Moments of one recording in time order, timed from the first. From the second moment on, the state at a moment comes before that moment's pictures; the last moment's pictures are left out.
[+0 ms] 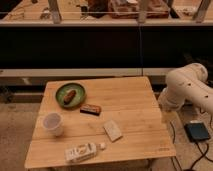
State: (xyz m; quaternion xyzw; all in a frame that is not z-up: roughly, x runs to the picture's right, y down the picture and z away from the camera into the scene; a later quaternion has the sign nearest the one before) arm 0.284 0.106 0.684 -0.28 0.02 0.02 0.96
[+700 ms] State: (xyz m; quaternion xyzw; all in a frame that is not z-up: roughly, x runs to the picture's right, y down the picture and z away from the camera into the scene) arm 0.189 0.142 0.683 -0.28 -0.02 -0.07 0.96
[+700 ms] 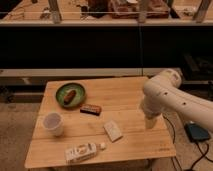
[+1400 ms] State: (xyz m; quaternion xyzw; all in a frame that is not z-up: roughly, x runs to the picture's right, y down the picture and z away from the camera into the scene) arm 0.156 0.180 0.705 -0.29 -0.05 -0.13 0.95
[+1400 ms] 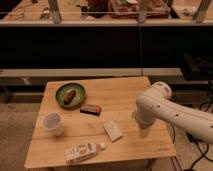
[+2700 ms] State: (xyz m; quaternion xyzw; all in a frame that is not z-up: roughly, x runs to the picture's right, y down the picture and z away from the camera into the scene) arm 0.122 0.204 0.784 -0.29 -0.10 -0.15 0.94
